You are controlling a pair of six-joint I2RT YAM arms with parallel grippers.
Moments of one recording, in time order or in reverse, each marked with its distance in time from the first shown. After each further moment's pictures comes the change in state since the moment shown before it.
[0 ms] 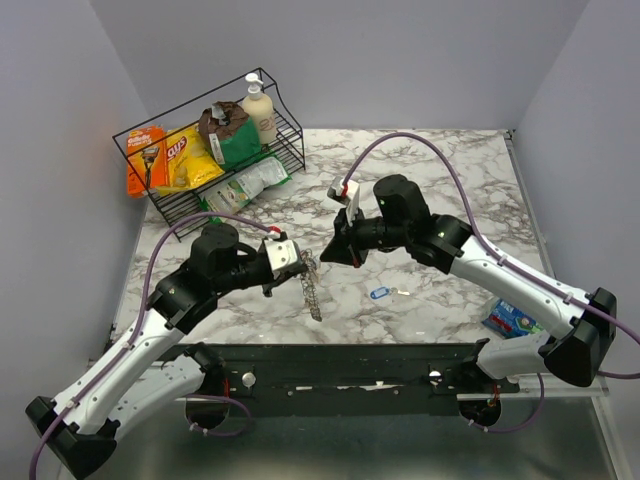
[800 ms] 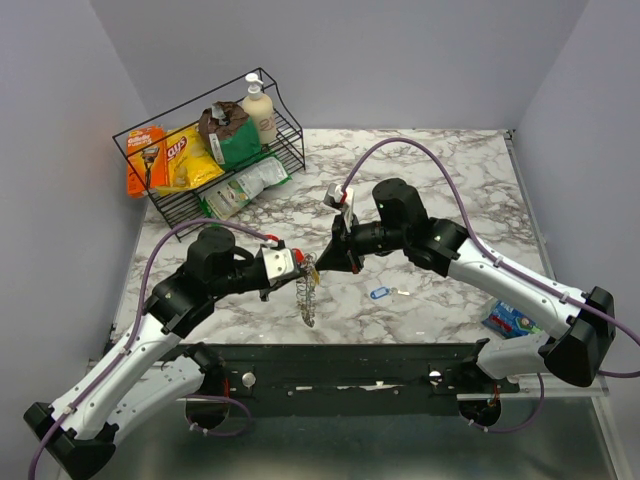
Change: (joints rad) left arm 0.000 -0.033 -0.011 -0.021 0.043 0.049; right arm -0.003 0.001 -0.044 0.079 -0.111 -0.005
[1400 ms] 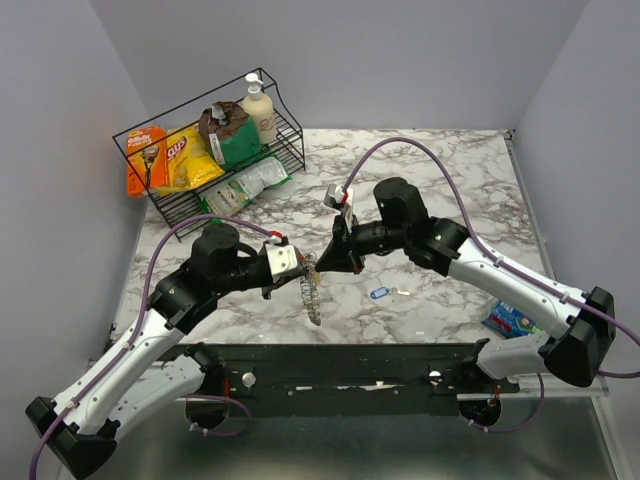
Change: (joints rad) left arm 0.000 0.035 0.014 -0.002 -0.005 -0.007; right arm -0.006 -0.001 0.000 0.005 -0.063 -0.011
